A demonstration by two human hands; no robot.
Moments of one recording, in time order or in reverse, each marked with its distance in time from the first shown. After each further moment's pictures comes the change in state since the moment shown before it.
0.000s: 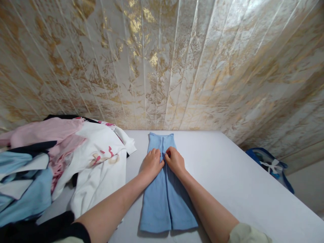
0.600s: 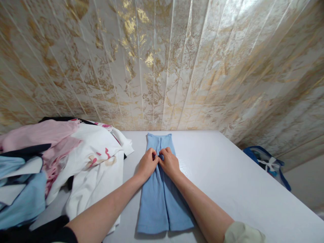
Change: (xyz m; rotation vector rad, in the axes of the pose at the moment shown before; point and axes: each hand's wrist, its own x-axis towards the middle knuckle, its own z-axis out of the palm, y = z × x) left_hand 0.003 -0.008 0.001 -0.450 0.108 -0.139; right_hand -0.006 -0.010 0.005 -0.099 -0.021 -0.123
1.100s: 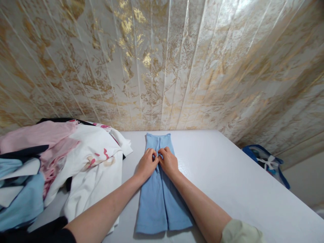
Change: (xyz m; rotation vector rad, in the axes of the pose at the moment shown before) left_hand -0.002 0.000 0.000 0.029 -0.007 0.158; right_hand 0.001 0.000 0.001 -0.004 0.017 0.012
